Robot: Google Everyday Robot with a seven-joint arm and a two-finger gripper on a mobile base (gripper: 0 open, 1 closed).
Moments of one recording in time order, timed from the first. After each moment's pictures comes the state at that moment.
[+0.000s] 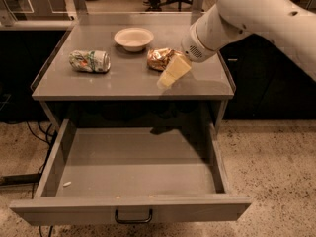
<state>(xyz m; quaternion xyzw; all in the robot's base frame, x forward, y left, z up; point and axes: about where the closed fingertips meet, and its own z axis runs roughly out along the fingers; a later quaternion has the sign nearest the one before) 0.654 -0.055 0.898 -0.52 0.78 0.06 0.35</state>
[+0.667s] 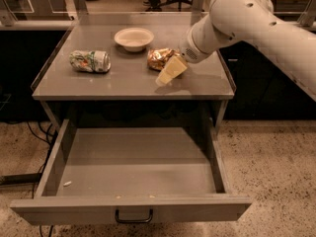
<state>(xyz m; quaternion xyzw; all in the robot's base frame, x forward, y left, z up) 0.701 -0.054 0.872 -0.51 0.77 0.06 0.37</state>
